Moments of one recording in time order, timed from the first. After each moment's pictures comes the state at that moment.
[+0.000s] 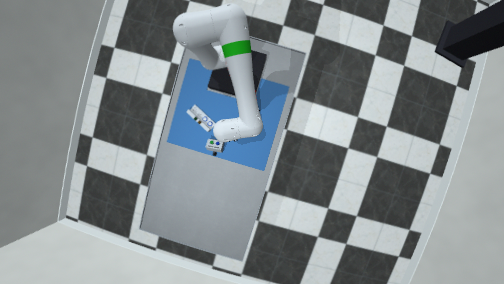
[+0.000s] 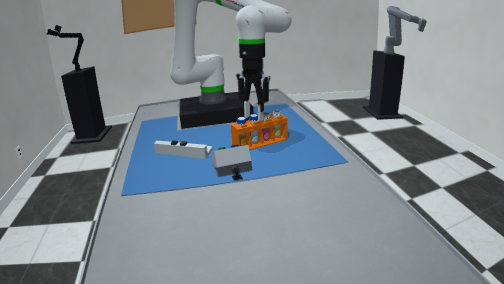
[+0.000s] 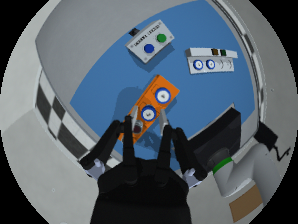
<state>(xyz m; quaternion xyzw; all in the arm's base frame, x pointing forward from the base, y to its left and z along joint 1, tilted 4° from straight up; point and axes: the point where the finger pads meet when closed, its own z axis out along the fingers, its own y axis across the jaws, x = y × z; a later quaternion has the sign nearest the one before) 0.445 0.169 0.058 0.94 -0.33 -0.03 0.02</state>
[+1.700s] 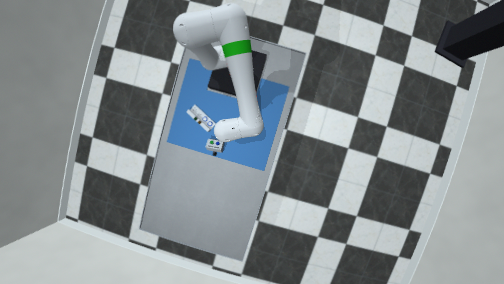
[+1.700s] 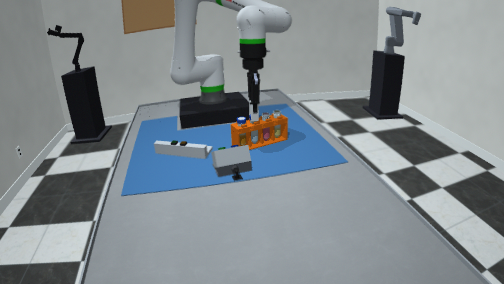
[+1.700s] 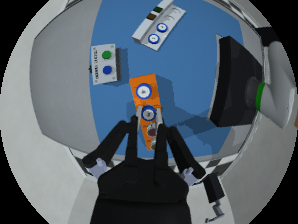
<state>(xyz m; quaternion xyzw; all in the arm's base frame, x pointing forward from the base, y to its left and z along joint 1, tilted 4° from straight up) 0.445 0.169 0.059 0.73 -0.68 -0.01 0.03</state>
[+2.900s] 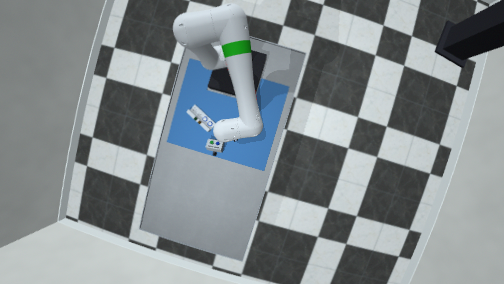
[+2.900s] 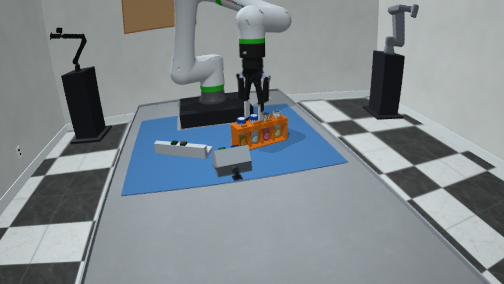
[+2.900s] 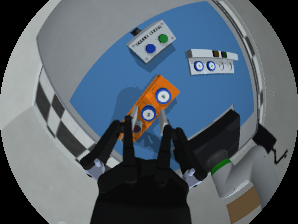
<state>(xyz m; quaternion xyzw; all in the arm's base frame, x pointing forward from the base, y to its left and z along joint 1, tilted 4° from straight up) 0.445 0.169 0.059 0.95 -0.32 -0.03 0.02</state>
